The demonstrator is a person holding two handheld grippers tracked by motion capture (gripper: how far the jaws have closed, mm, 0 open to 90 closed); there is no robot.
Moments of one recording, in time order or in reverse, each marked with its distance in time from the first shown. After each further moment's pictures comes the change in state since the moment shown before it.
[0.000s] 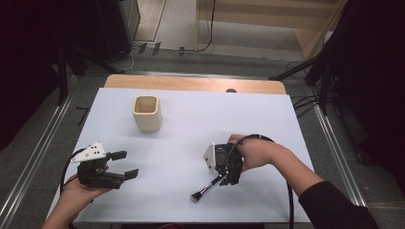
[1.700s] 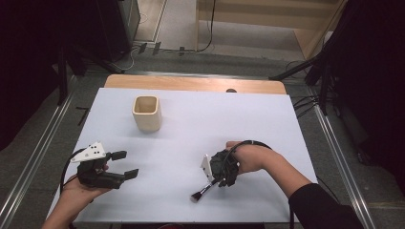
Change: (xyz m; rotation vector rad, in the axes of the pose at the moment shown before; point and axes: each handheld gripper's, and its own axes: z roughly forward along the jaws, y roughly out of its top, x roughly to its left) left arm 0.000 0.000 0.000 -0.001 0.002 -0.001; right arm 0.002 0.001 0.039 0.114 0.028 -0.068
